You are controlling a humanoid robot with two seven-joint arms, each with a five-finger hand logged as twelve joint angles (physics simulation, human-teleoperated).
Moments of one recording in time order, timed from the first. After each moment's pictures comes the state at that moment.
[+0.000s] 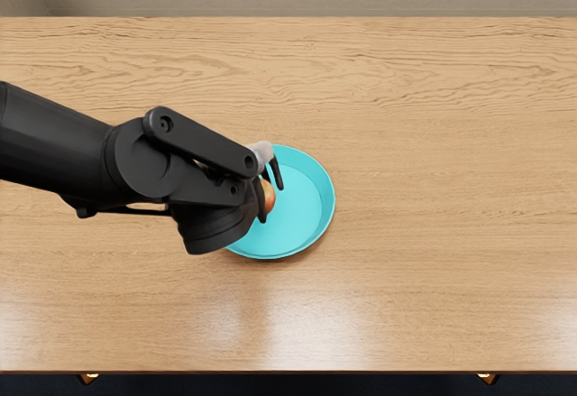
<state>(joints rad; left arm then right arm) -1.86 0.00 0.70 -1.54 -0.03 0.61 0.47 -0.03 0.00 0.11 0.04 -0.06 0.00 0.09</state>
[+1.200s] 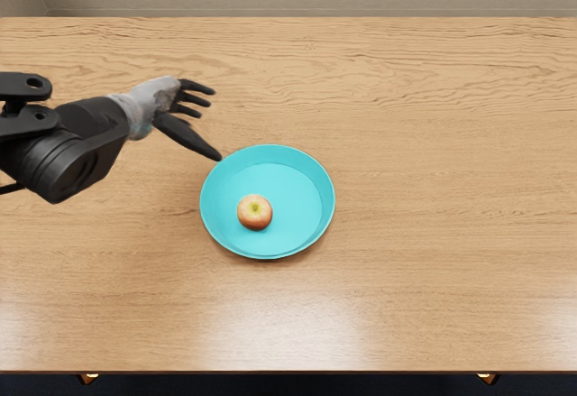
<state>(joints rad) -1.55 0.69 0.30 -1.67 0.03 0.53 0.24 -0.03 0.00 0.11 0.04 -0.06 0.00 0.09</state>
